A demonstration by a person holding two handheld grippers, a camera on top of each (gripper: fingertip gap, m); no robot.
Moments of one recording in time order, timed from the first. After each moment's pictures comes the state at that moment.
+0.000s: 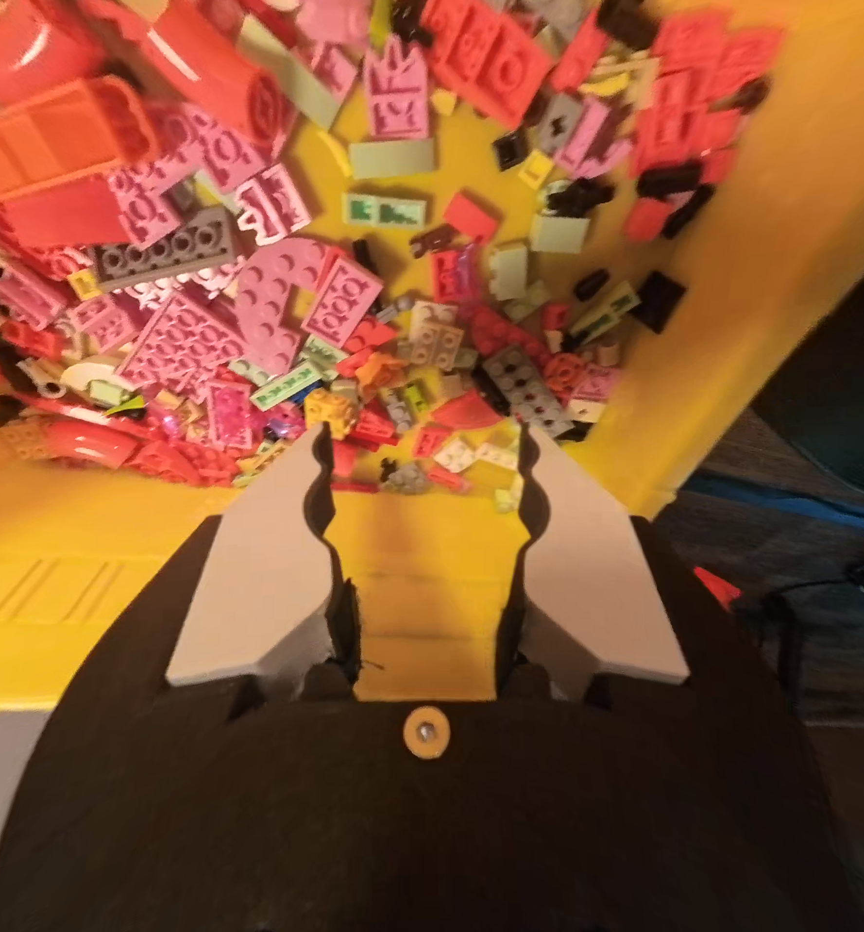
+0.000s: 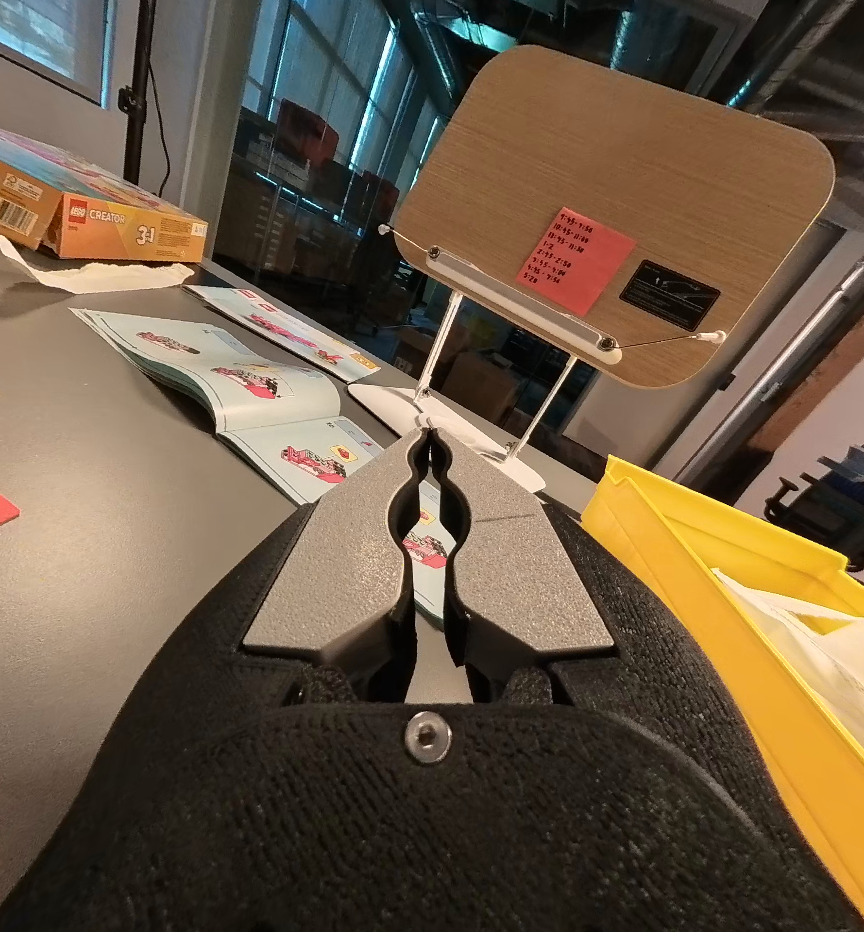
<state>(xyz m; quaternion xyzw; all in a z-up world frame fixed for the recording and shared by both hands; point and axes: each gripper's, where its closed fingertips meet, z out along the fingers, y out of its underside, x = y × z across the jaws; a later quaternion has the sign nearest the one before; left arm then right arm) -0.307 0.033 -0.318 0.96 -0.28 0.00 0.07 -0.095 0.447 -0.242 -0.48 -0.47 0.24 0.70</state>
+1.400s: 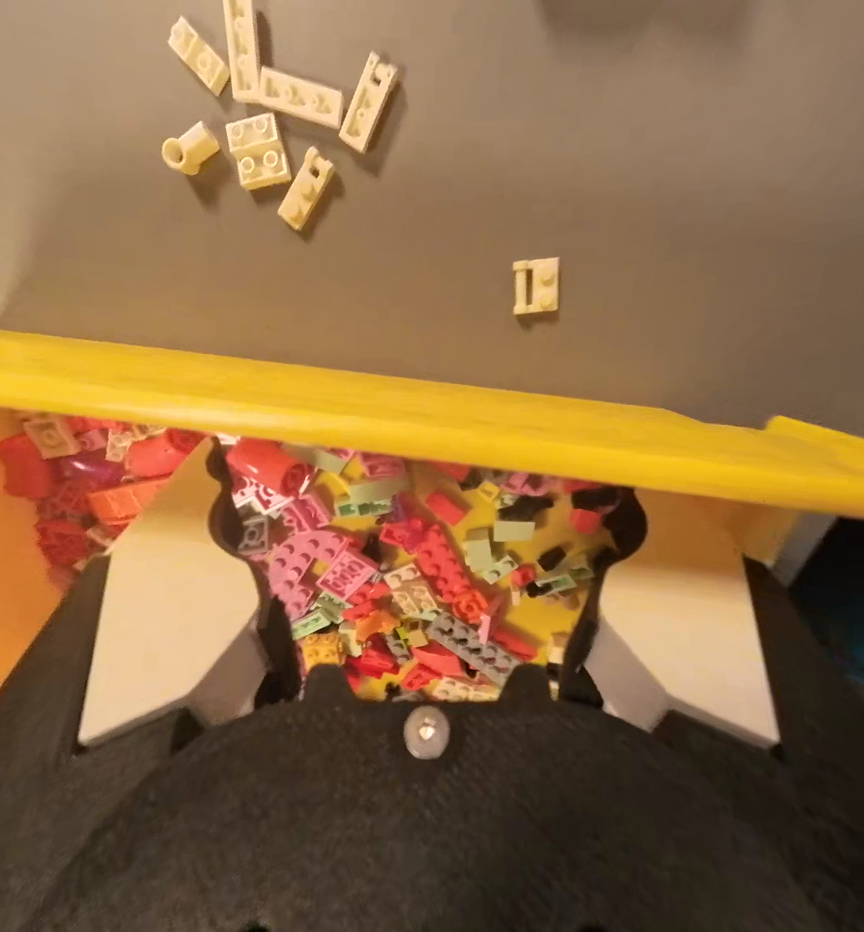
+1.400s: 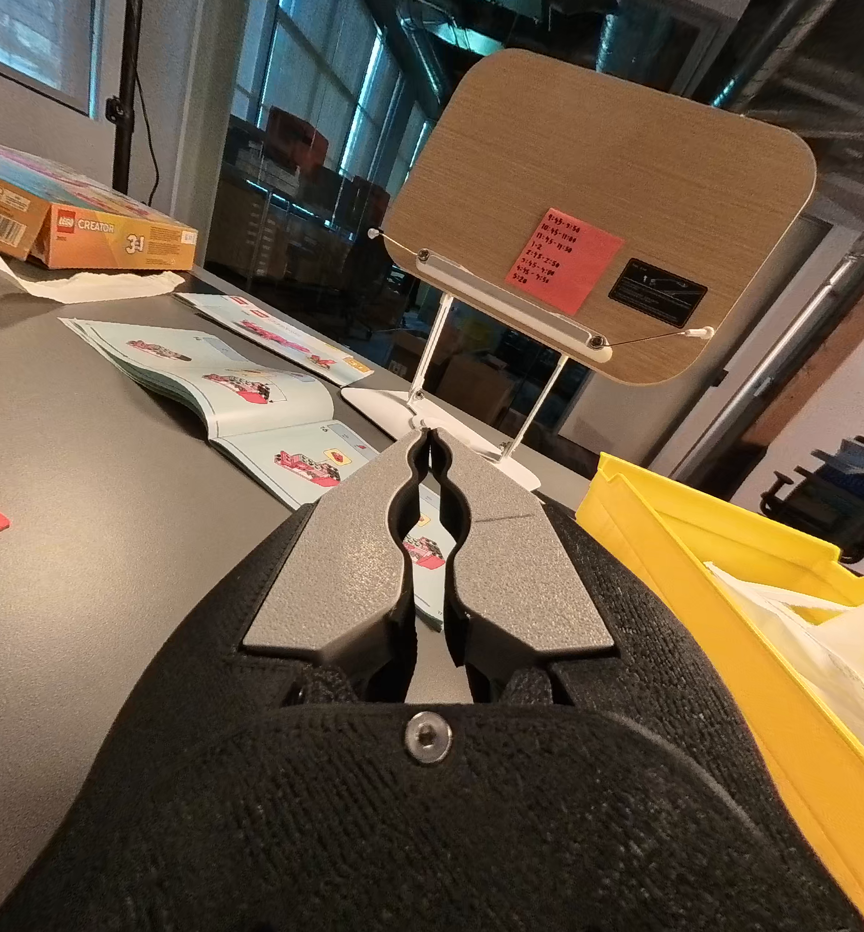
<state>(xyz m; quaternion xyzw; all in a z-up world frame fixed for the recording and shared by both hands) -0.245 0.121 -0.347 0.95 -0.31 -0.02 -0.10 -0.092 0.450 -0.239 -0.48 -0.46 0.25 0.71</state>
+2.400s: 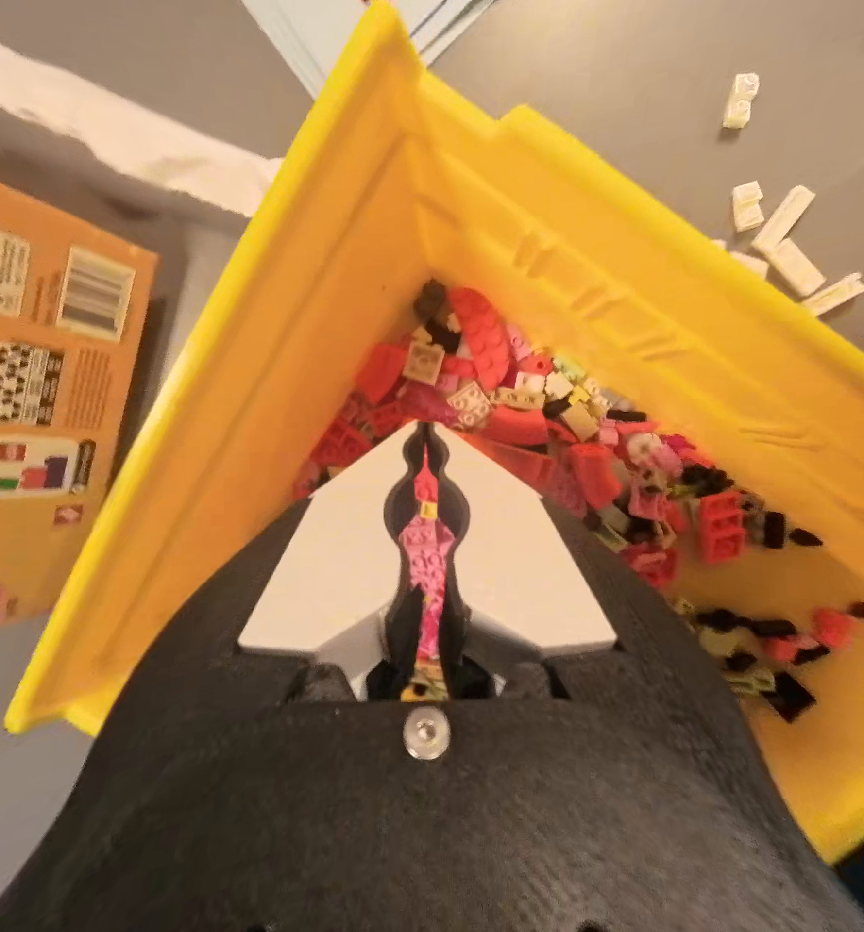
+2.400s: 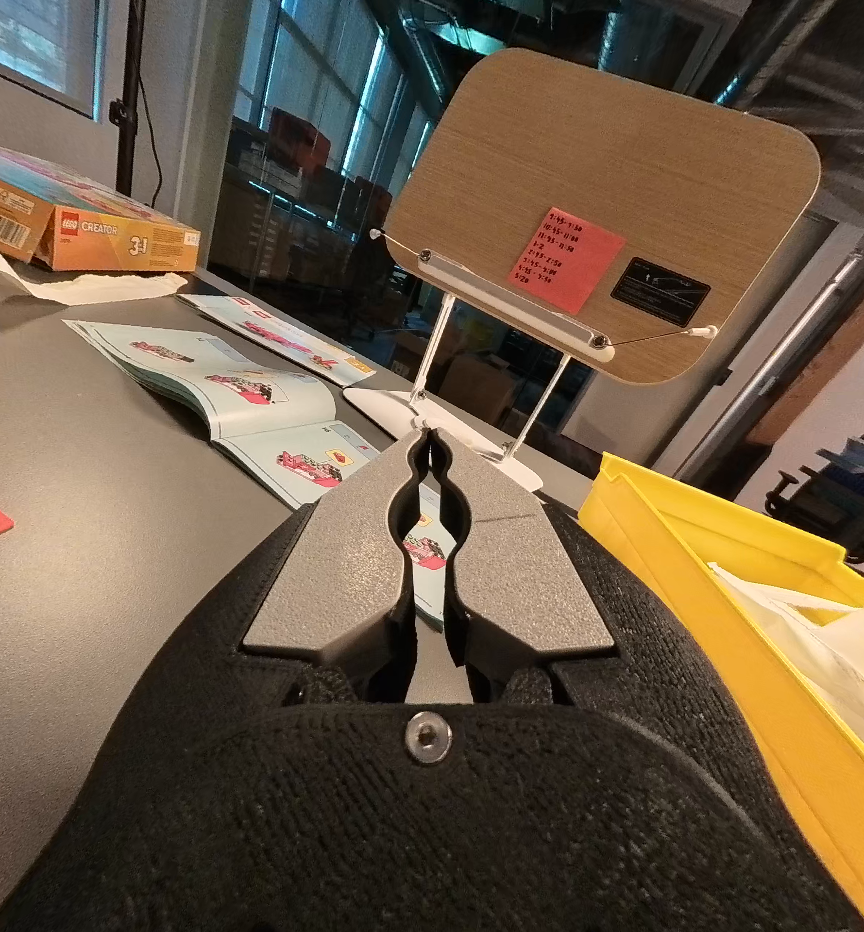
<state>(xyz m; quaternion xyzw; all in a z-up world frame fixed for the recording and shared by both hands) -0.370 0.181 -0.308 0.98 -0.07 -0.04 -0.19 -0.093 0.450 -0.240 -0.48 -0.46 0.25 0.70</state>
